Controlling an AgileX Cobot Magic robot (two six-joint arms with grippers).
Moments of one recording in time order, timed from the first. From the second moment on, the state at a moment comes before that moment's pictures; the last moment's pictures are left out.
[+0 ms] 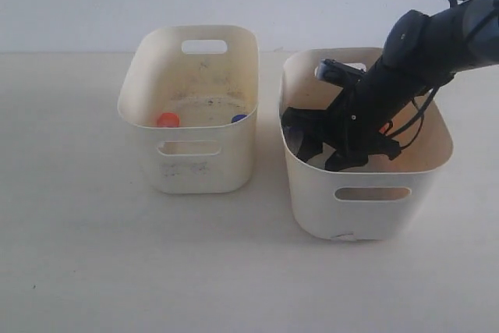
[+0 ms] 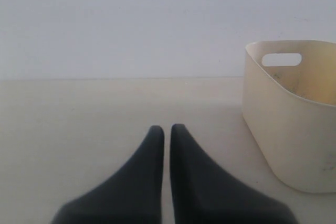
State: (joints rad) left arm 0.00 0.00 0.00 -0.02 0.18 0.02; right arm 0.21 2.04 -1.25 0.54 0.65 -0.06
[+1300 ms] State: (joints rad) left arm 0.00 0.00 0.00 -0.02 0.18 0.02; right arm 0.22 1.95 -1.25 0.41 0.55 0.11
